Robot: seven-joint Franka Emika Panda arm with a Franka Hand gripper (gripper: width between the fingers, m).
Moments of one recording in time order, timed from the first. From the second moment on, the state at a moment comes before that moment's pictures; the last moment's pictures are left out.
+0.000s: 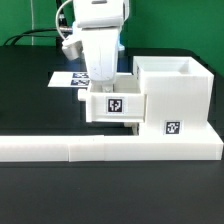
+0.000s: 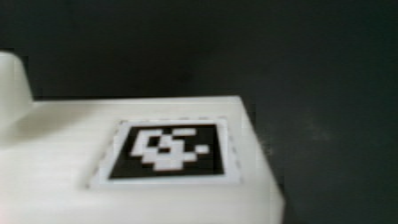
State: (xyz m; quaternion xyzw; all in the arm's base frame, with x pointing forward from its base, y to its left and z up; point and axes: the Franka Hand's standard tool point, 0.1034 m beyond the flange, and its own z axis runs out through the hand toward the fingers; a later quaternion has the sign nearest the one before) arm 0.548 -0.001 0.054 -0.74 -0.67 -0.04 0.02
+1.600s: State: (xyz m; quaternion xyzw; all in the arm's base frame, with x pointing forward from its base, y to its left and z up) arm 0.550 -0.004 0.055 -0.72 -0.69 -0.03 0.02
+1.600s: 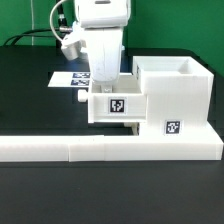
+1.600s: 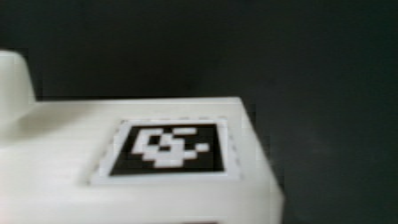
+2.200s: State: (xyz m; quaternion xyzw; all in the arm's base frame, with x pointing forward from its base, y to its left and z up) arm 0.550 -0.006 0.056 -0.70 -0.71 -0.01 0.01
